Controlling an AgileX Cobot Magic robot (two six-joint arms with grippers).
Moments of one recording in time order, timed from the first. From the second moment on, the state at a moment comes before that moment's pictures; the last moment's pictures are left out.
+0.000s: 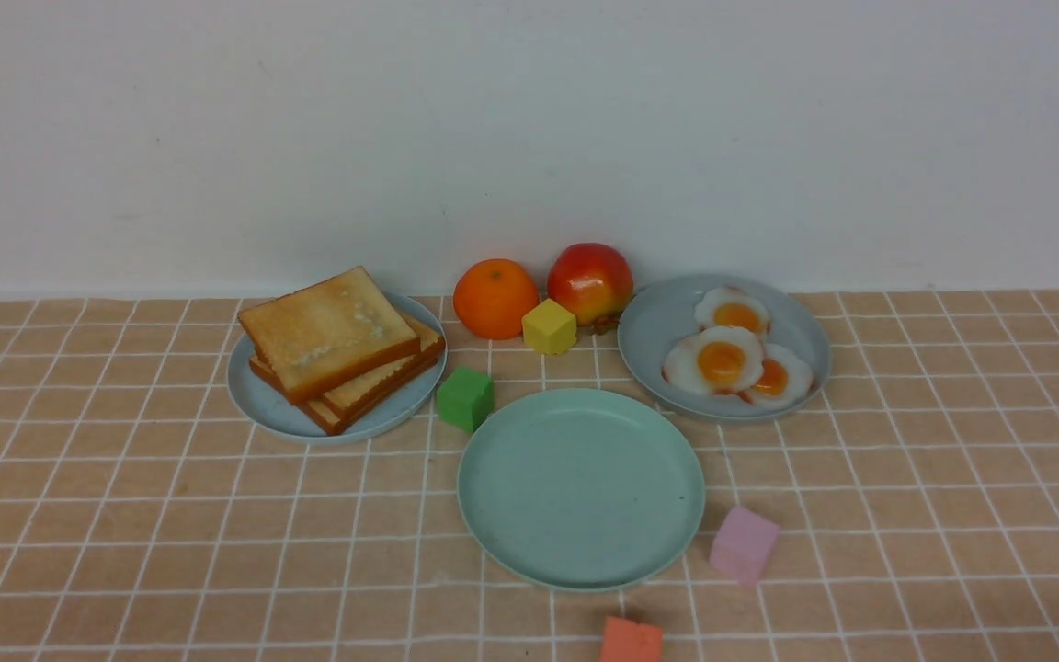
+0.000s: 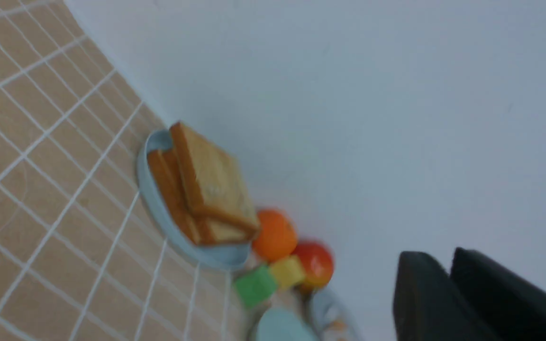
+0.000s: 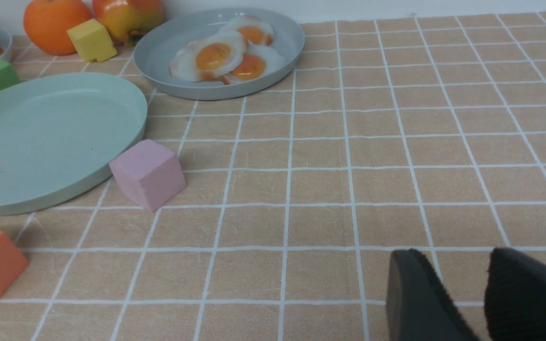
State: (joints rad) right arm 0.12 -0.01 0.02 -0.07 0.38 0.16; left arm -0.03 0.06 -0.10 -0.51 0.16 -0.43
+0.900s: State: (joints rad) right arm 0.17 0.06 -0.24 0.29 0.43 0.34; left arm -0.23 1.38 -0.97 -0.40 0.69 0.35
